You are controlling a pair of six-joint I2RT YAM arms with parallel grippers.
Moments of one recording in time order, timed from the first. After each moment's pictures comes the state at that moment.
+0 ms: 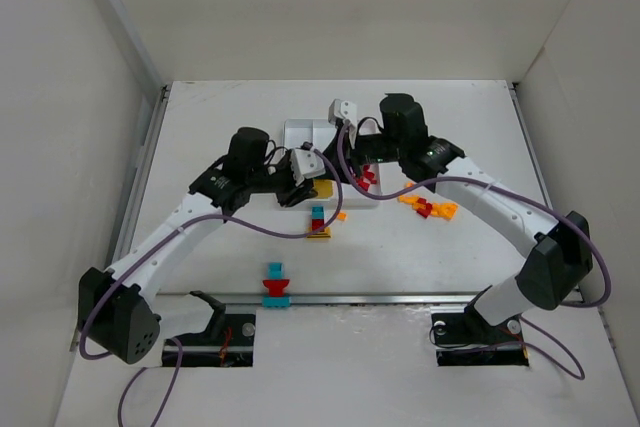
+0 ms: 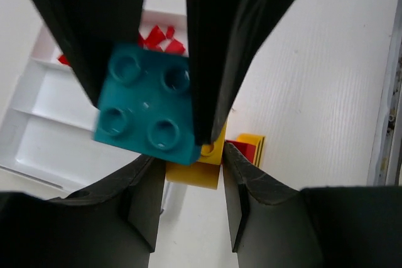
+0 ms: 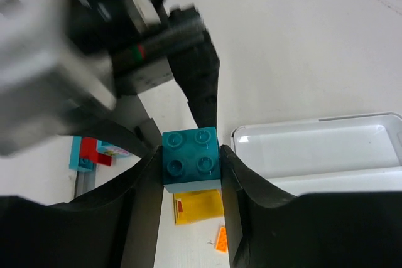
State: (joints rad) left arm -0.51 1.20 1.02 -0.41 0.63 0.57; right arm 0.65 1.51 1.33 -0.17 -0.80 -0.25
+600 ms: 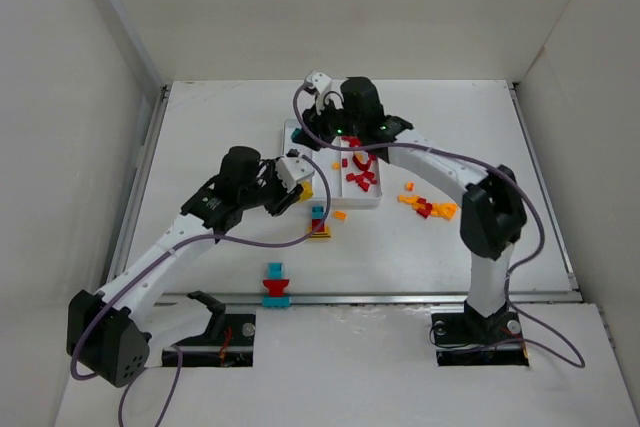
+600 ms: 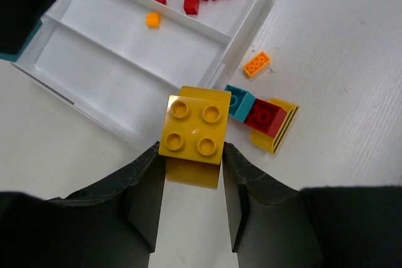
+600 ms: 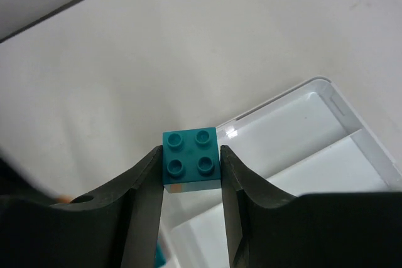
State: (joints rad) left arm -0.51 1.07 0.83 -0.35 0.36 0.46; right arm 0.65 1.85 1.59 -0.09 -0.49 -0.07
